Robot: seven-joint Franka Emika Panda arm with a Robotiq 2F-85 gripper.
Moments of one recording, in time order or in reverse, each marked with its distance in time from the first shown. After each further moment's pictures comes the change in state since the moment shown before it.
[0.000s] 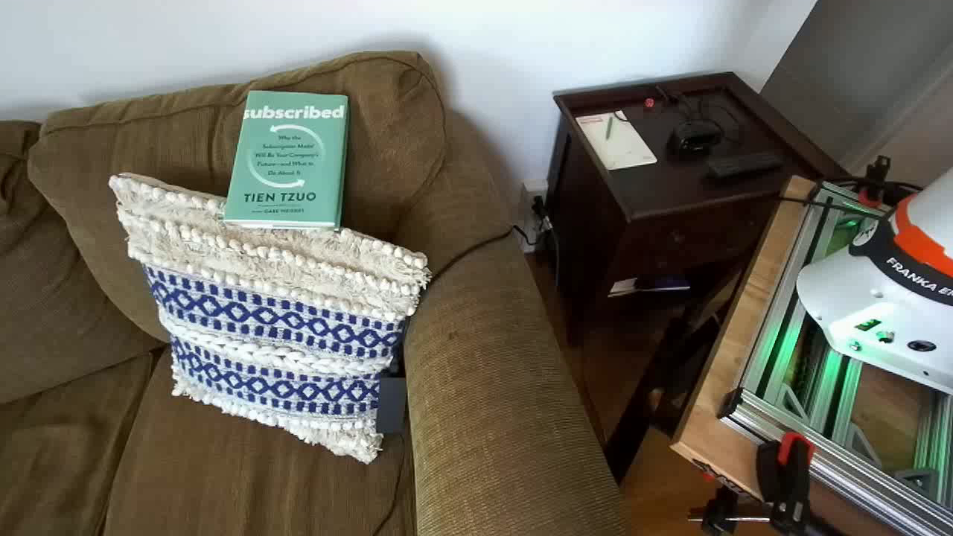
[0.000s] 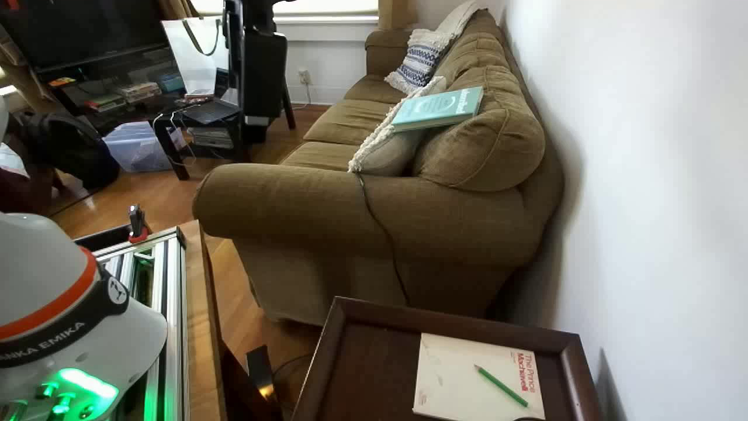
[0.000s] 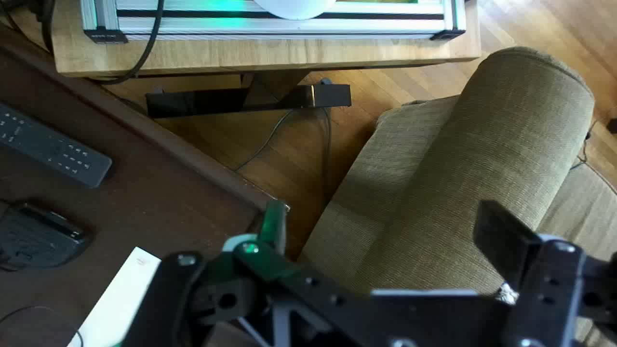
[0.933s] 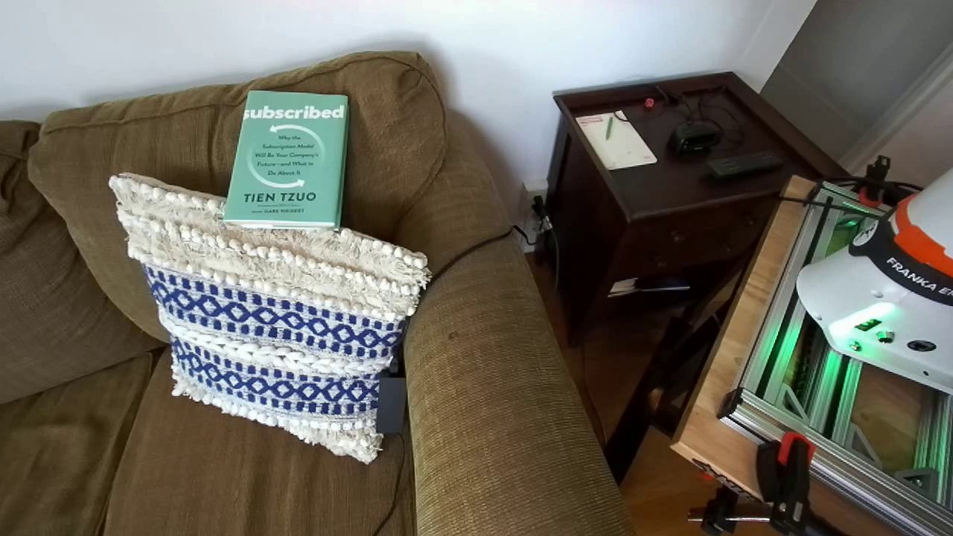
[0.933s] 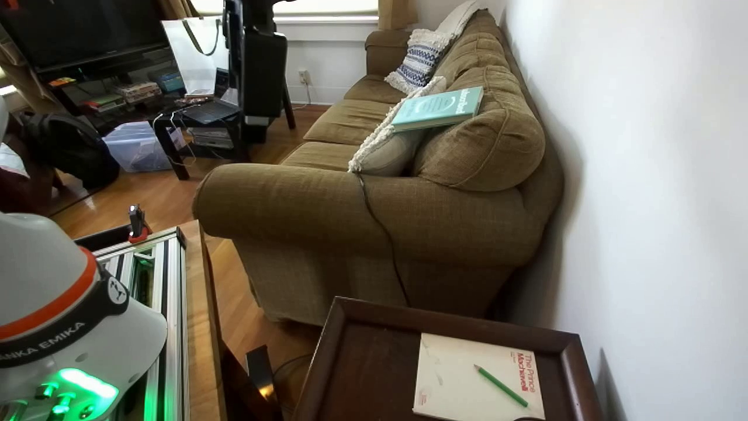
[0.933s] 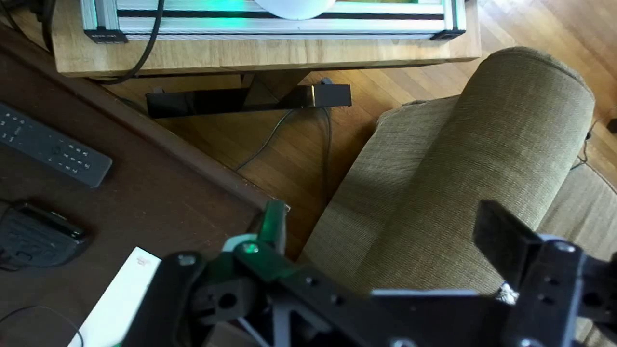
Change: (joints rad) arm -0.001 0.000 0.002 0.000 0.000 0.000 0.000
